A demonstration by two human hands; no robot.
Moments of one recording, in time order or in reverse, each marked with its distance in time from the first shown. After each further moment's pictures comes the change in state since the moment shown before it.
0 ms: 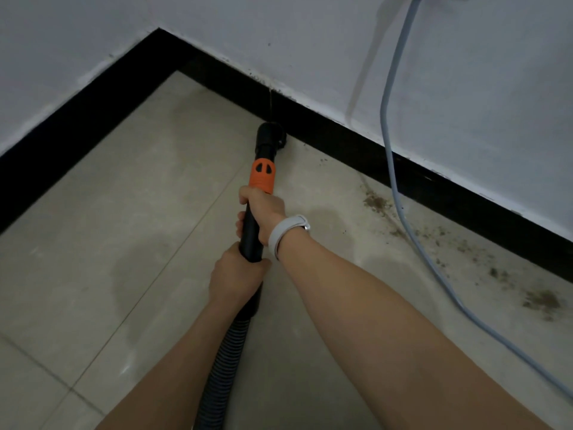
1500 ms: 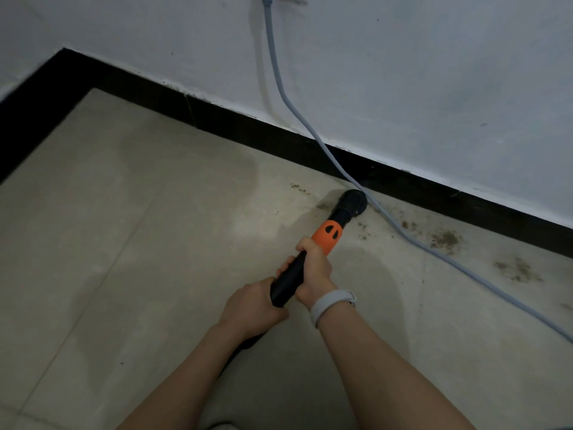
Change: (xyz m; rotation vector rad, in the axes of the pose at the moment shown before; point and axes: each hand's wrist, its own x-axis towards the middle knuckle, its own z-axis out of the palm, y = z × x) left_hand -0.093 0.013 0.072 0.495 -0.583 0.338; right_hand -0.082 0.087 -0.162 0.606 0.344 -0.025
